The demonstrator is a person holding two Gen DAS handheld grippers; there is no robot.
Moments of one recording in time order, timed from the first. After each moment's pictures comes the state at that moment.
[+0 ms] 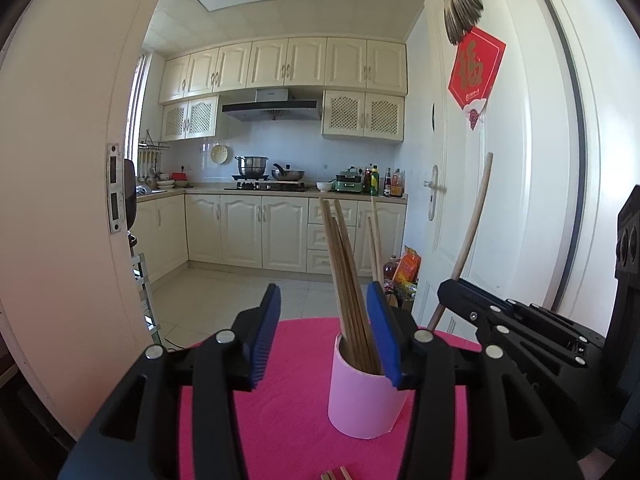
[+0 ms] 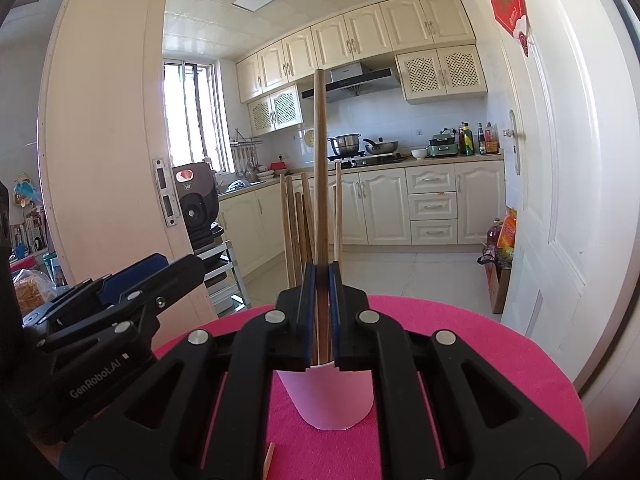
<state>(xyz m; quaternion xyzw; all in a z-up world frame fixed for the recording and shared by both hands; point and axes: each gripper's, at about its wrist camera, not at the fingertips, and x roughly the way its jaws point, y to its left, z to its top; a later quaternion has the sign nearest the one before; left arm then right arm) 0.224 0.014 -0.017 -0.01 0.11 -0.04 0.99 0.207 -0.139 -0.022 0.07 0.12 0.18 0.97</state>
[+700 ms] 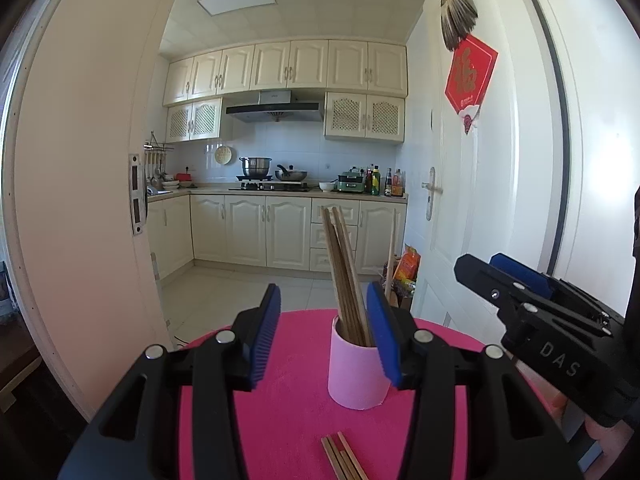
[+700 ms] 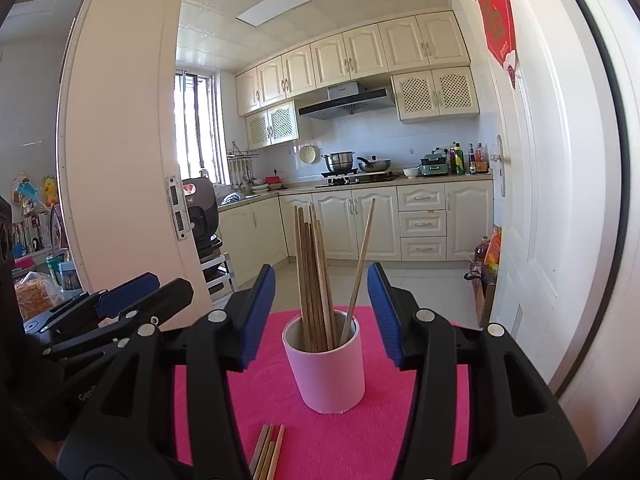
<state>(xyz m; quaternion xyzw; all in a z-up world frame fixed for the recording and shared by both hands) 0.166 0.014 0.001 -0.01 0.12 -0.03 0.99 0.144 -0.151 0.005 0.06 0.09 0.17 0.98</state>
